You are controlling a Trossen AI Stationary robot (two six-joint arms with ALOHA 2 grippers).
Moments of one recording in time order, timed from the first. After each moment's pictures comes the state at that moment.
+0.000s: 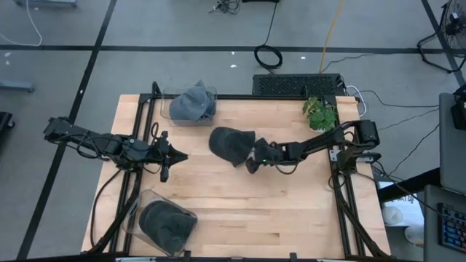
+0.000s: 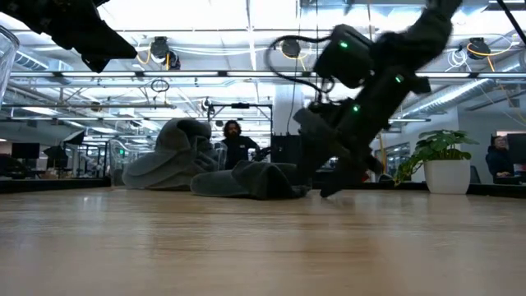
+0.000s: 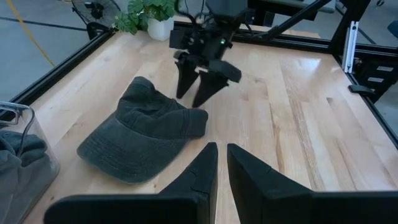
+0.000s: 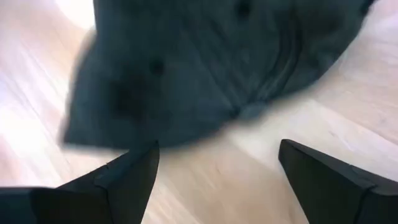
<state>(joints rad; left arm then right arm) -0.29 0.60 0.48 -0.28 -0.35 -0.25 -0.01 1.75 0.75 0.12 0.27 0.87</state>
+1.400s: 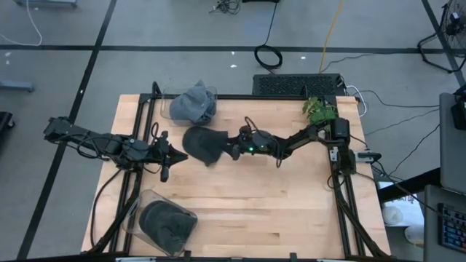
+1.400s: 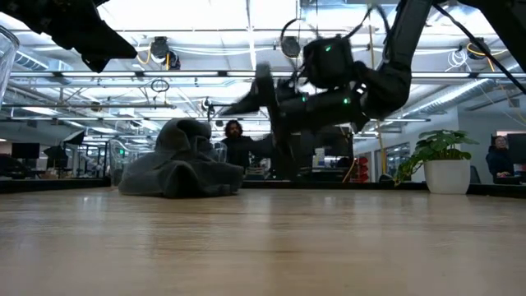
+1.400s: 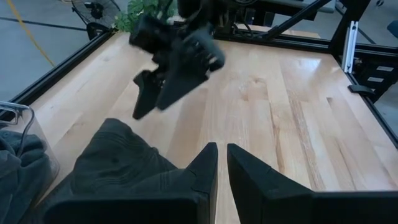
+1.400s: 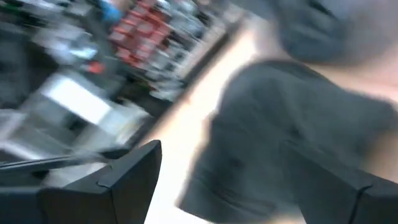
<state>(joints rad) -0.29 0.60 0.48 -0.28 -0.35 -0.25 -0.14 2.02 0.86 1.00 0.03 0.80</state>
